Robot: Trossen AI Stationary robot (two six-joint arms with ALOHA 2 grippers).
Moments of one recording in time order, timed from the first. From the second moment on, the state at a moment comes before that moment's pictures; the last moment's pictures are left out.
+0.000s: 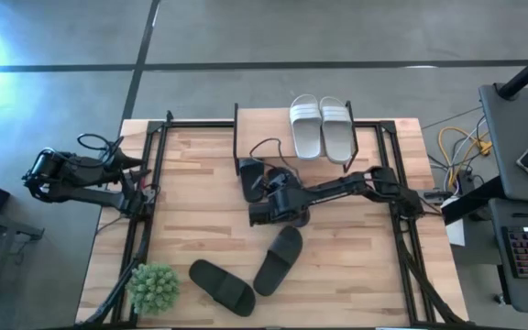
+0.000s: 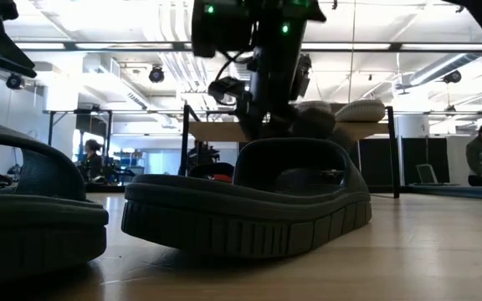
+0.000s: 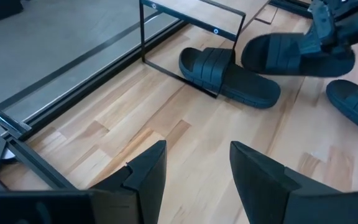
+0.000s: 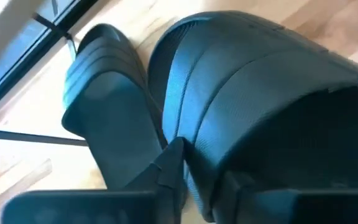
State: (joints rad) left arm -0.15 0.17 0.85 -1.39 -0.57 -0.52; right arm 0.12 2.19 1.75 -1.03 0.73 2.26
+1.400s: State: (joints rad) left arm -0.15 0.17 0.84 -1.40 -0.58 -0.46; right arm 0.29 2.19 1.83 -0.92 0.29 2.03
